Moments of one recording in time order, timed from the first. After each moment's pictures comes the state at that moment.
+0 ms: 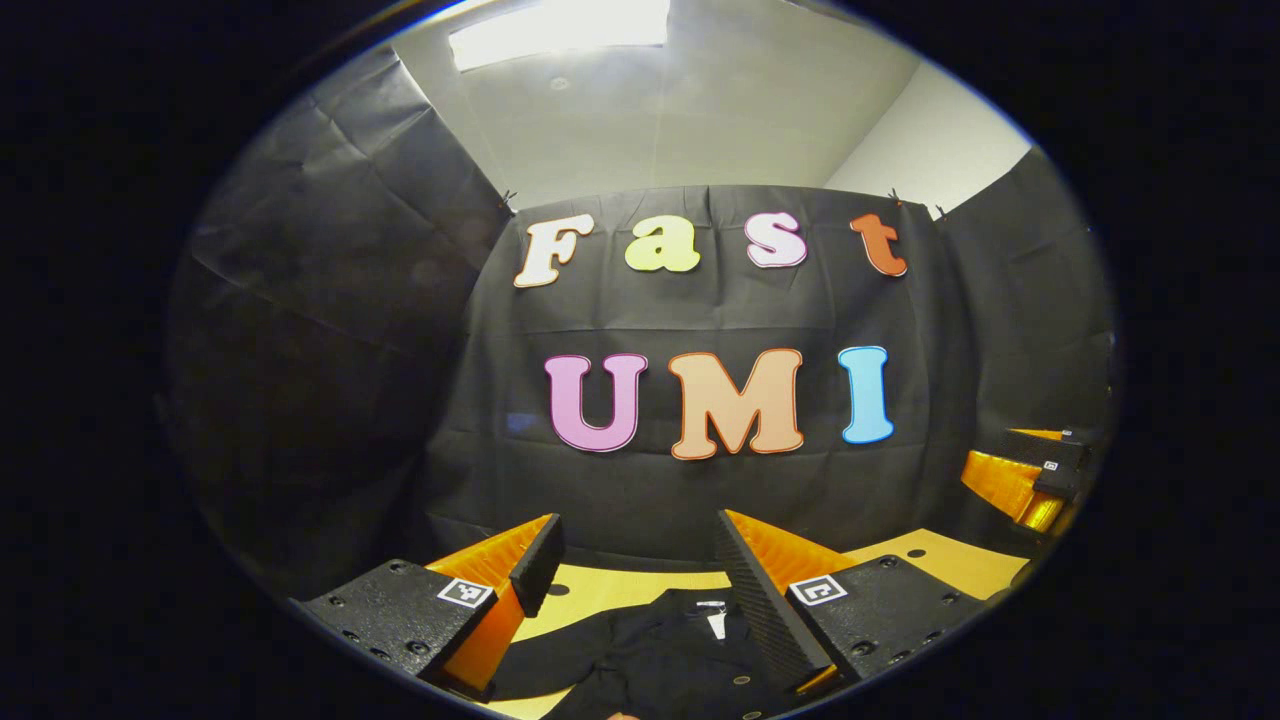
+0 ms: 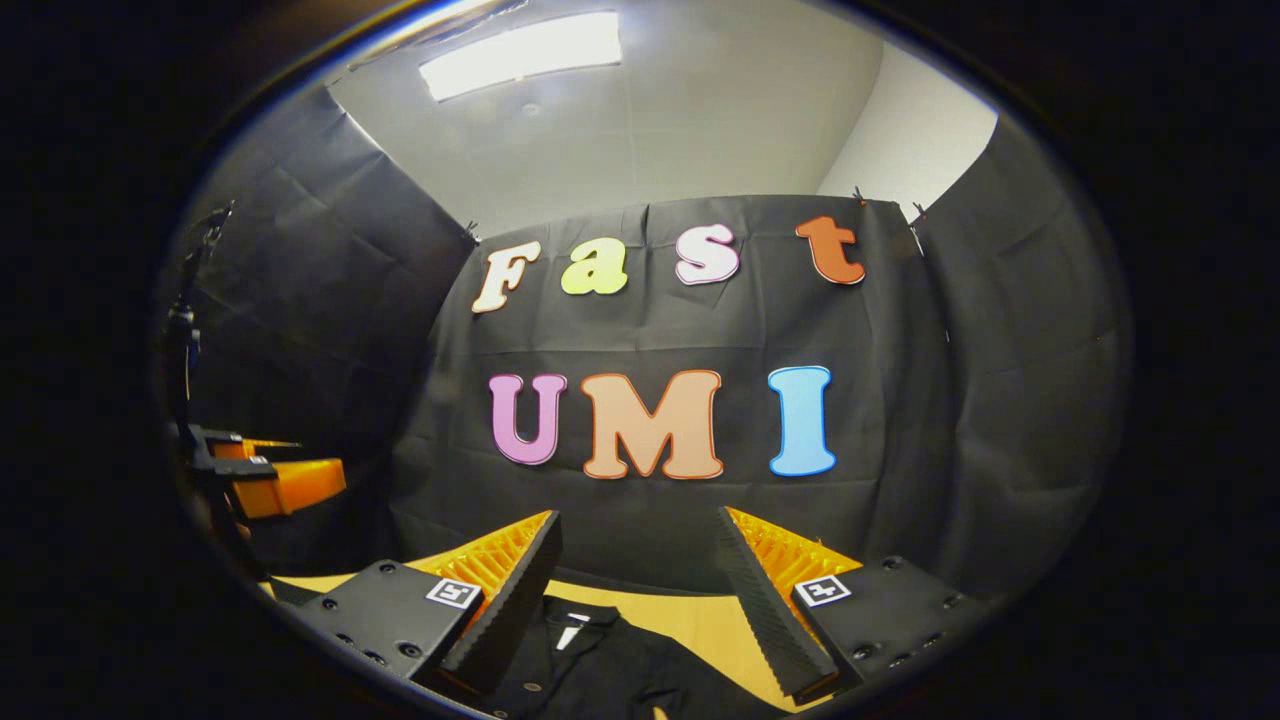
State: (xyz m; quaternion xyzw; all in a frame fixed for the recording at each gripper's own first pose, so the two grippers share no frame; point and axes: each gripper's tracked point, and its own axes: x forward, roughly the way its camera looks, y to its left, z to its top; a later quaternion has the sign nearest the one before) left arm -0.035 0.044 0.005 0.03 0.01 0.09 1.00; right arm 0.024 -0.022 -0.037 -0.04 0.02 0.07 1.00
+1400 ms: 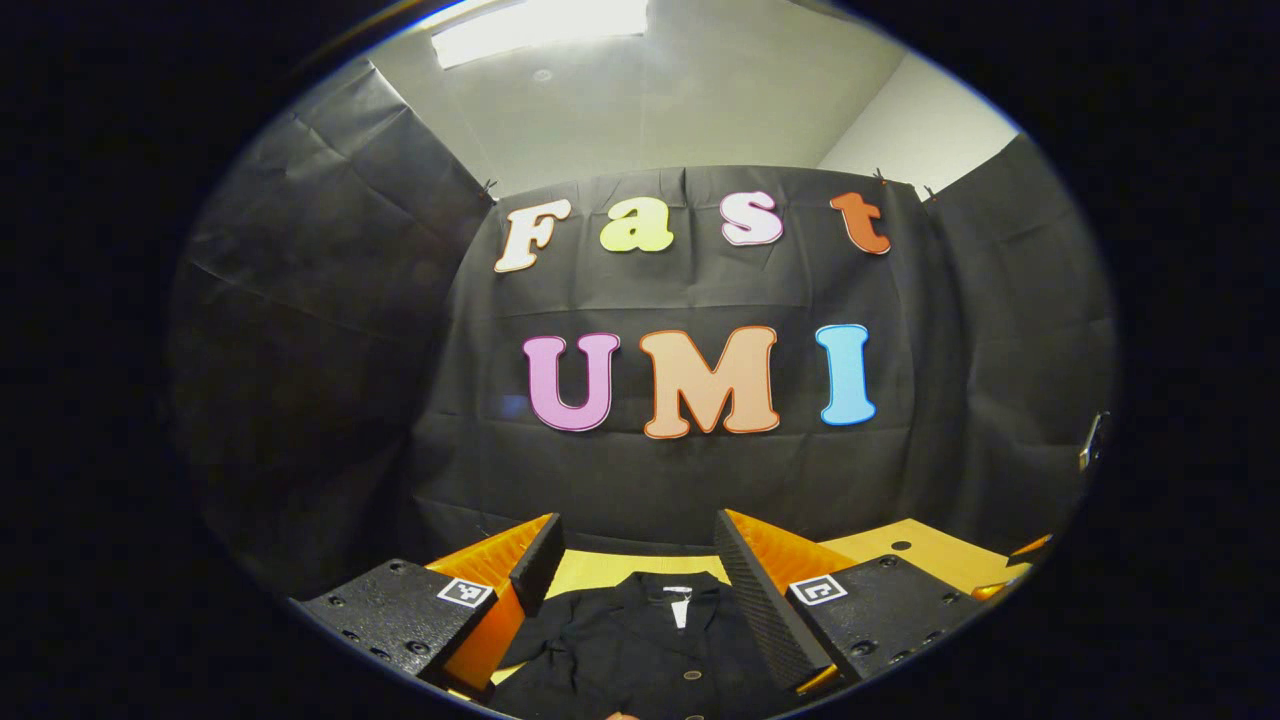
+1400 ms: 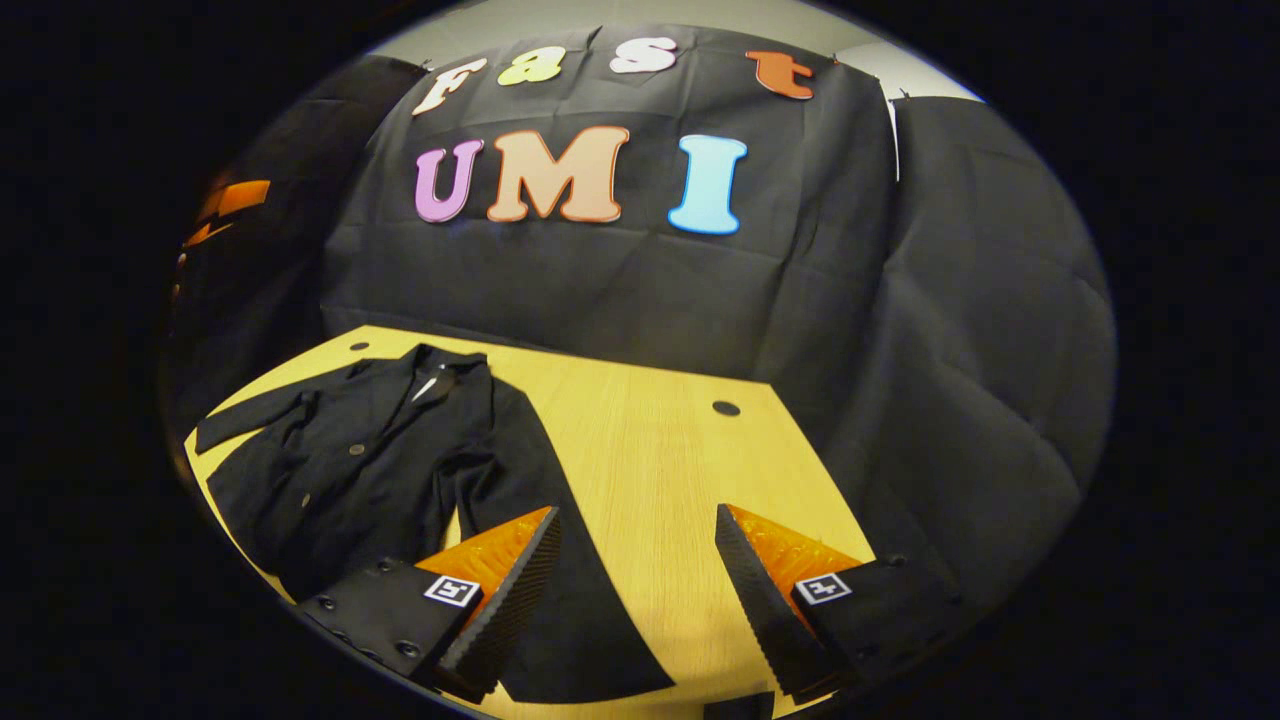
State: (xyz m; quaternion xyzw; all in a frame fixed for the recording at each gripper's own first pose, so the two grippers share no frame) left arm -0.031 -0.032 -0.024 0.04 0.04 0.09 0.99; right arm -0.068 -0.253 -0.272 -0.10 0.35 0.00 0.93
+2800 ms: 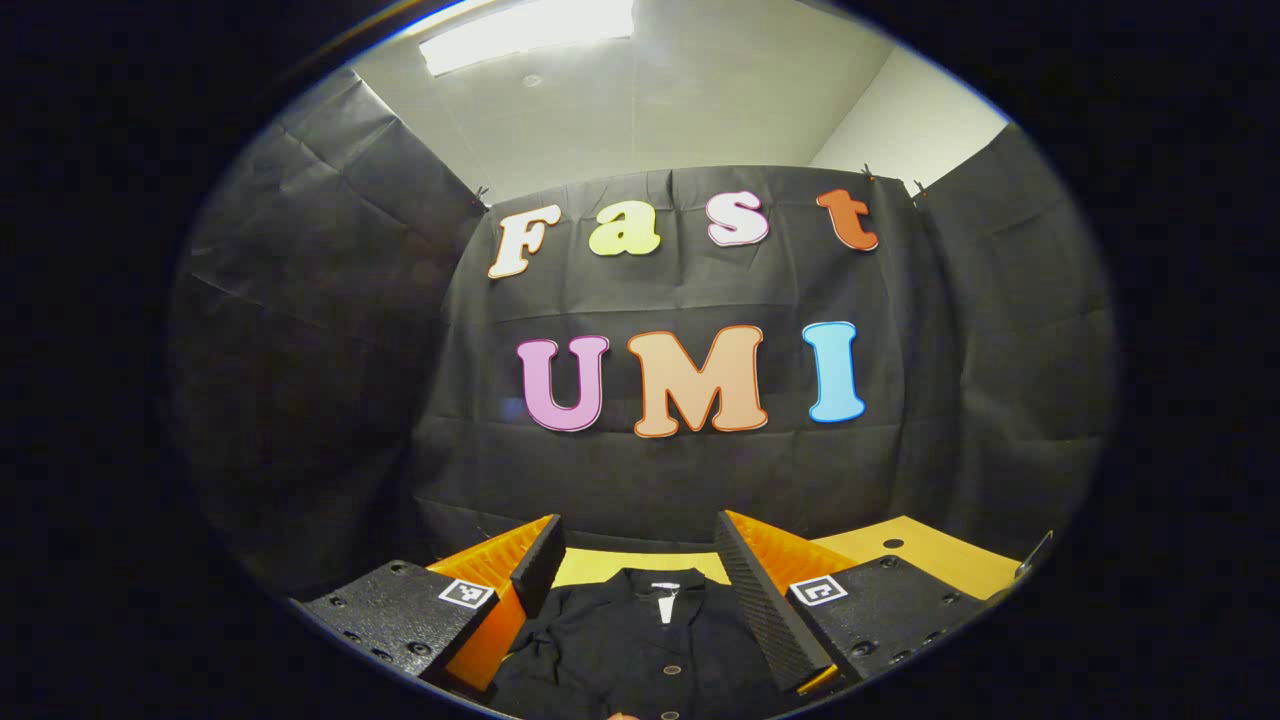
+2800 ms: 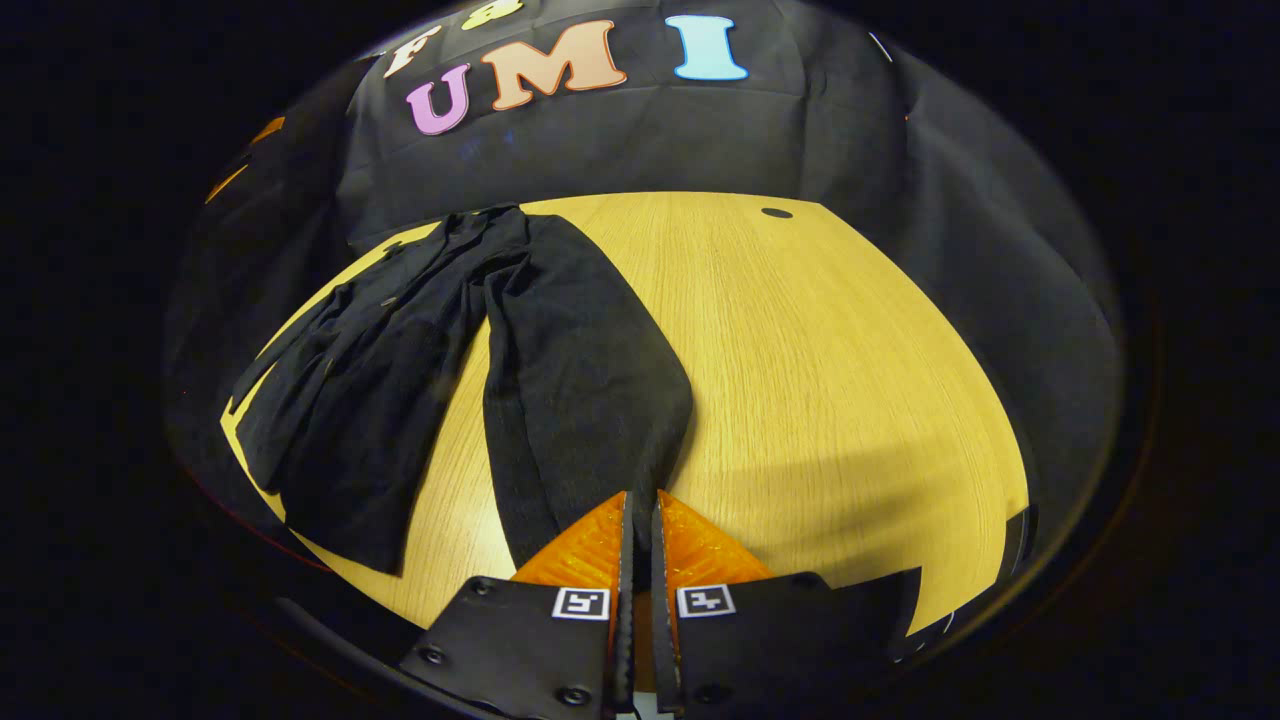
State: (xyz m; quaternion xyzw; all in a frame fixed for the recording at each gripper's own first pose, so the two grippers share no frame) left arm -0.038 -0.066 -0.023 0.05 0.04 0.08 1.00; right arm -0.169 -0.255 -0.403 -0.02 0.52 0.03 0.86
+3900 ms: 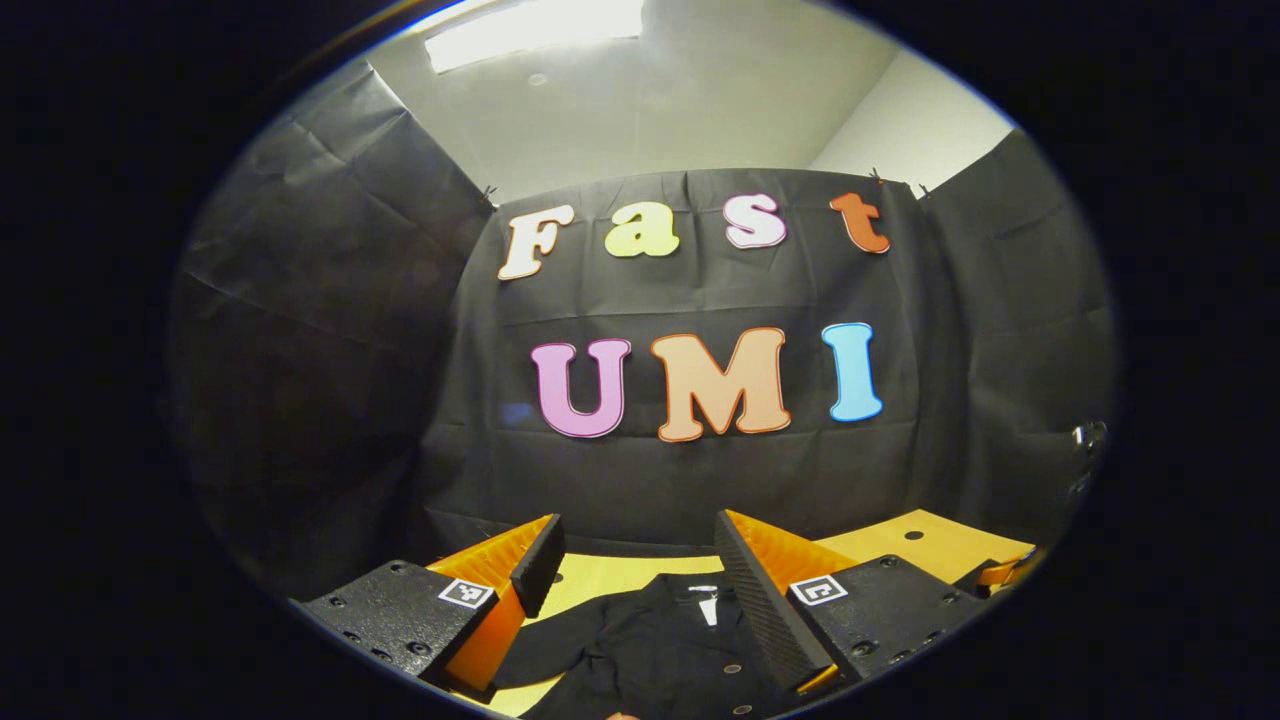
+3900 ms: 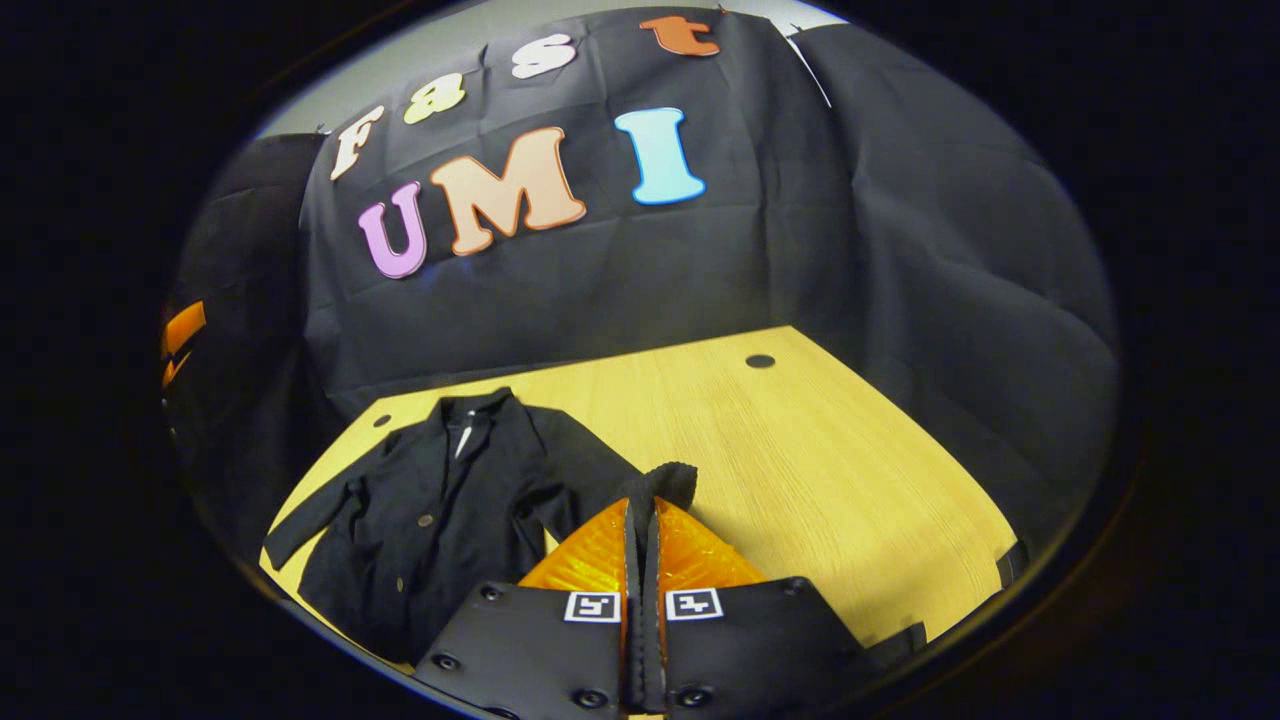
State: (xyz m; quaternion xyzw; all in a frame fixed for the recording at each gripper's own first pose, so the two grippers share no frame) left arm -0.045 0.026 -0.012 0.05 0.04 0.08 0.99; right arm -0.031 -0.177 -0.264 0.05 0.34 -0.03 0.94
